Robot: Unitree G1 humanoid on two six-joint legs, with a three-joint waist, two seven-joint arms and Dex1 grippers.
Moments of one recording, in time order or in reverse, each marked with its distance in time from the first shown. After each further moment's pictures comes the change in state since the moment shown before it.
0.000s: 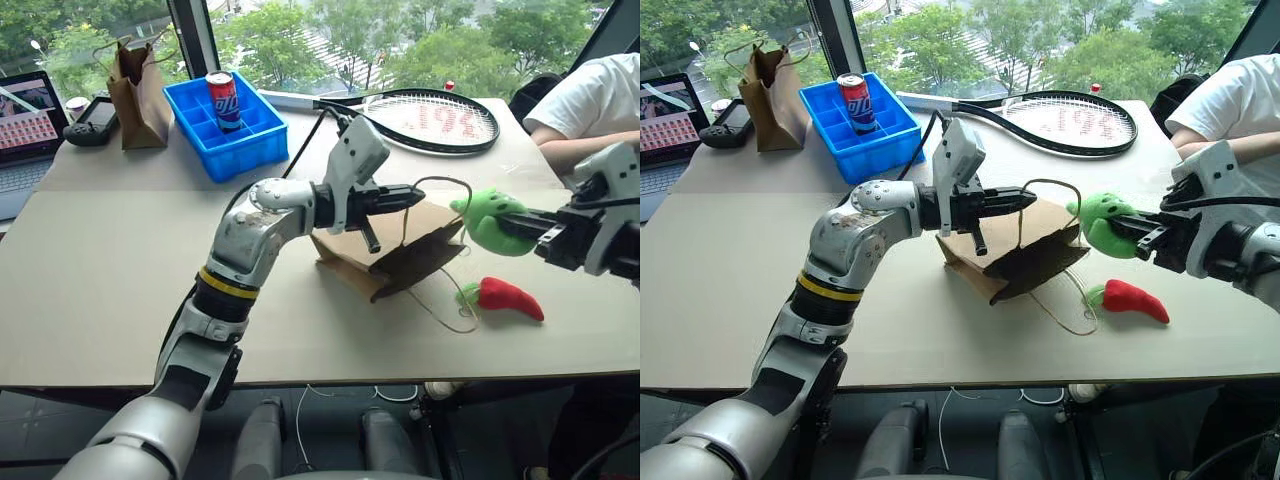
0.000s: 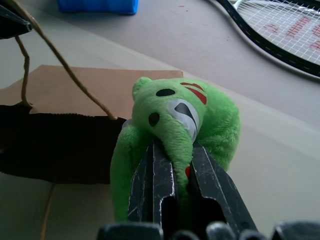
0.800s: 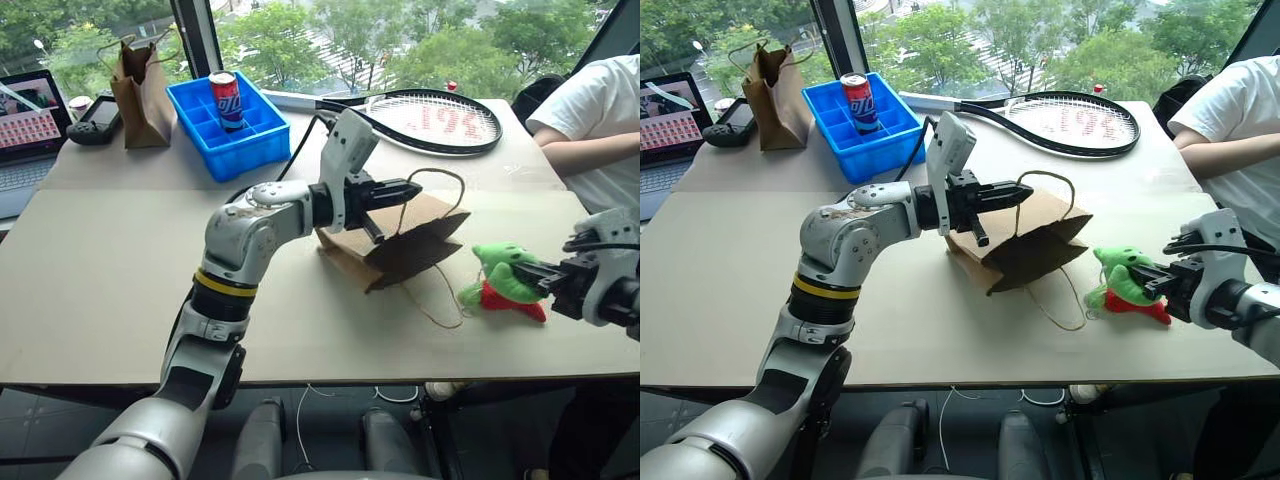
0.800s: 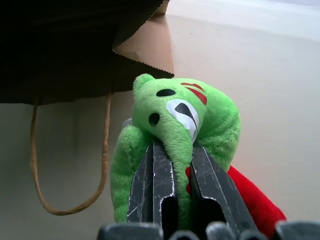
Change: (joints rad) left arm 0.001 -0.026 0.071 -0.043 -0.122 0.161 0.112; right arm 0.256 0.061 -0.129 0.006 -0.014 0.029 -0.114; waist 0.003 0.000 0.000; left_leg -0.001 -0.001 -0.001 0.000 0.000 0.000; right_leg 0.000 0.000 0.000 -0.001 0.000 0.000
